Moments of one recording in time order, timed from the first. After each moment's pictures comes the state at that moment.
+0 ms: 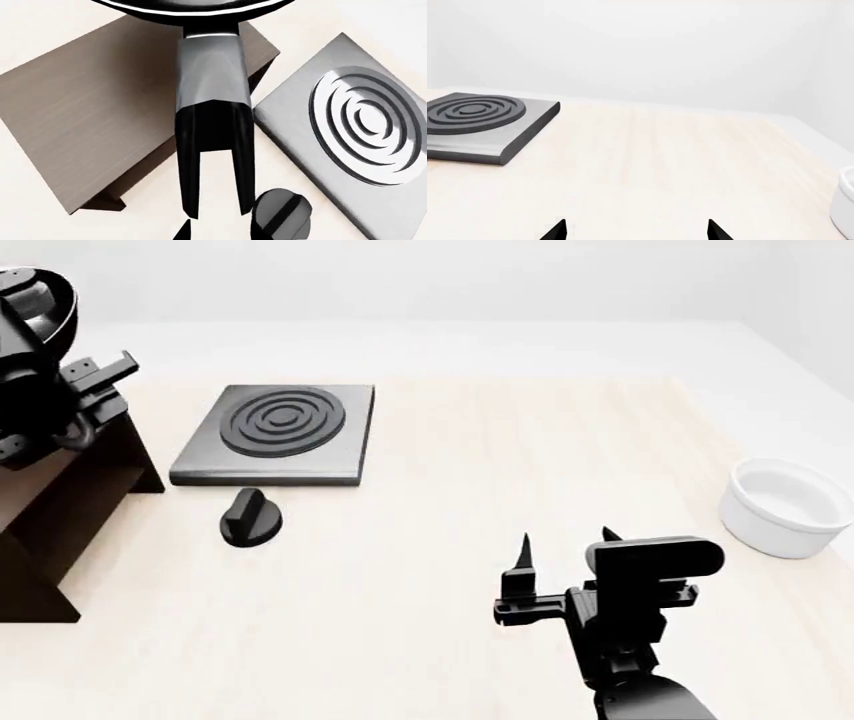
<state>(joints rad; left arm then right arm) -1.74 -0.50 0.70 -1.27 -1.52 -0.93 -0.99 0.22 0.26 -0.20 -0.52 0.29 0.74 0.29</state>
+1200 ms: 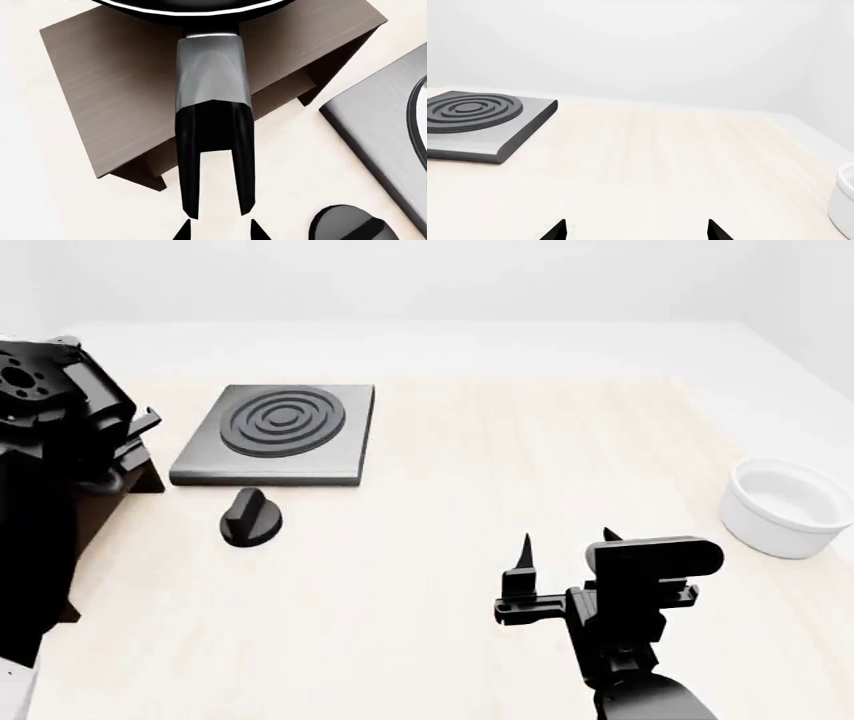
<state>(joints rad) -1.60 -0.33 -0.33 -1.31 -0.38 -0.88 -1.04 0.23 0.27 -0.21 -0.51 0.31 0.73 0.32</state>
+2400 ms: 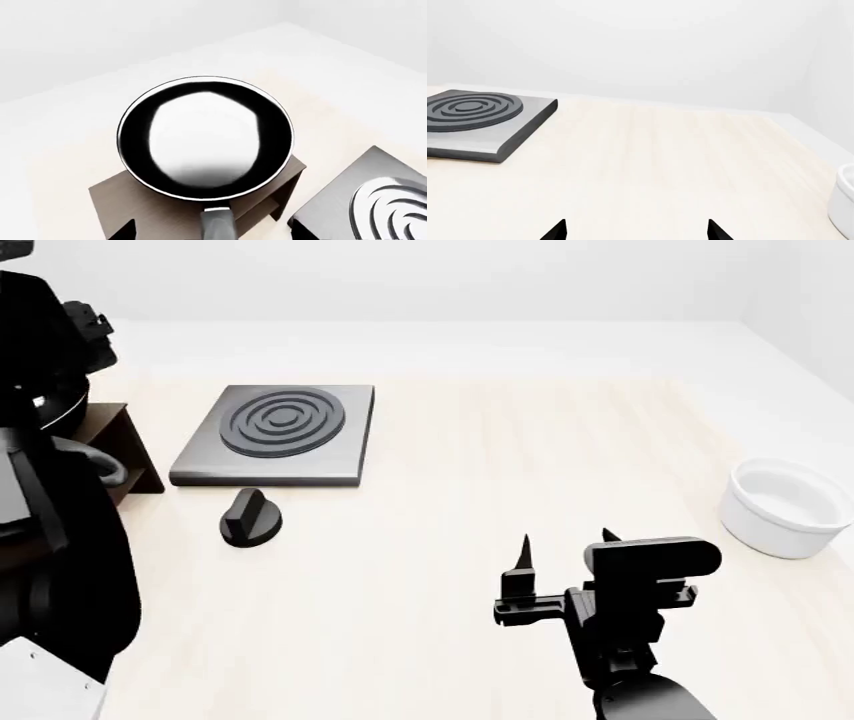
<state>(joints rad) -1.52 -0.21 -0.30 -0.67 0.02 -1.13 -0.74 0.23 0.29 -0.22 -0.51 0.33 0.72 0.34</state>
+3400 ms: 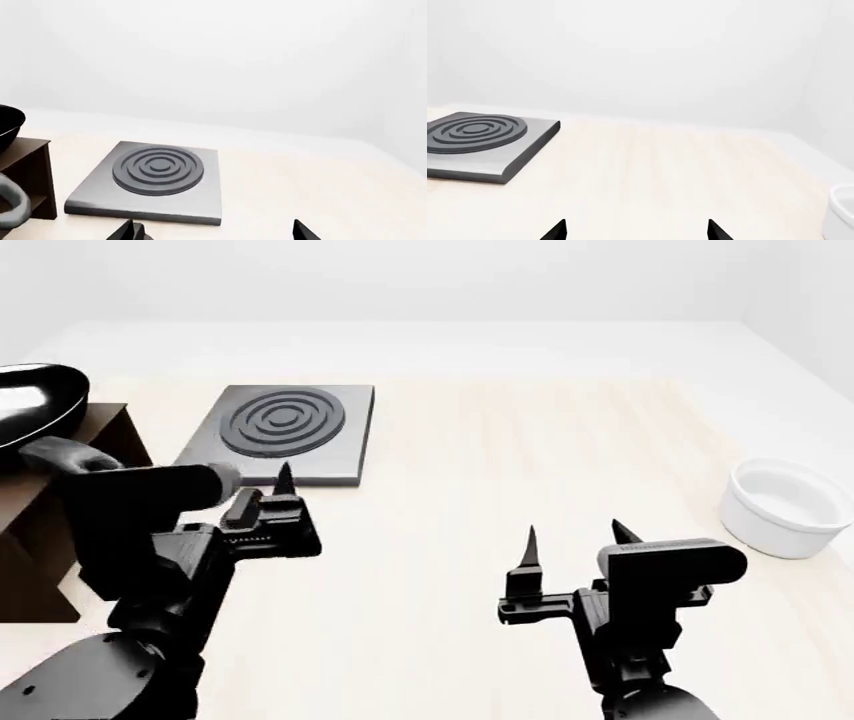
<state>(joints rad) -0.44 -0.32 -0.08 0.78 -0.89 -1.10 -0.60 0.20 0.32 -0.22 -0.58 0.34 0.68 0.36</state>
